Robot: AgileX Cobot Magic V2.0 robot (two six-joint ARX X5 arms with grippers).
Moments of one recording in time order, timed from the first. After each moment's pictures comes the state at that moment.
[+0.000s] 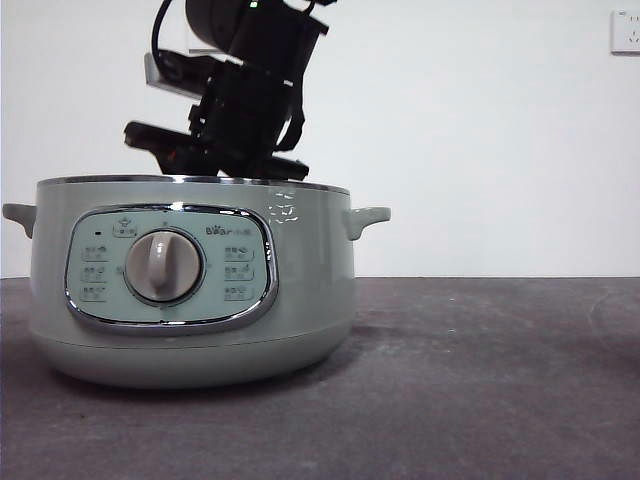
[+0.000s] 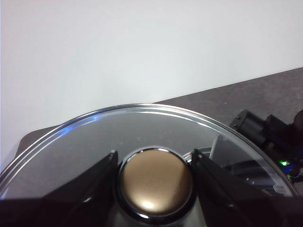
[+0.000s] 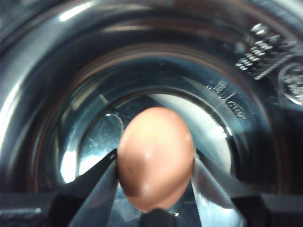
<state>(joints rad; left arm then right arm) -0.48 0.74 1.50 -0.99 -0.28 0.02 0.83 2.13 1.84 -0.74 -0.05 -0.09</state>
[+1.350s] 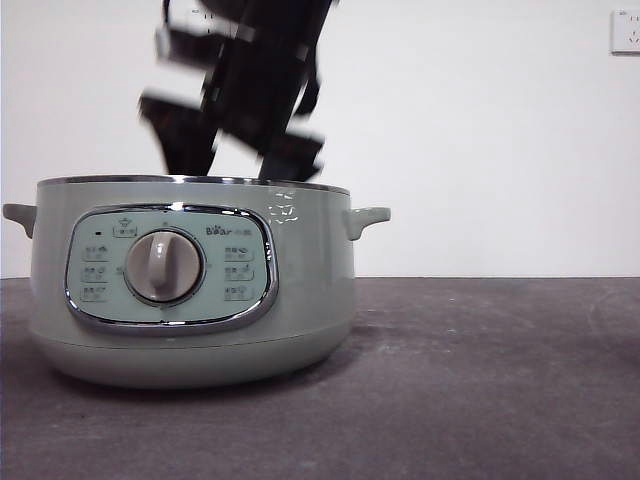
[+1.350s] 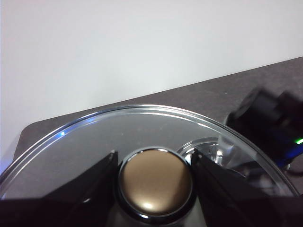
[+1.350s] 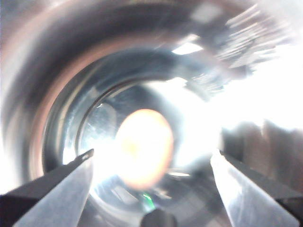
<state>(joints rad) -0.48 0.74 1.50 -1.03 -0.29 0.02 0.82 2.04 1.85 -0.82 0.01 -0.09</state>
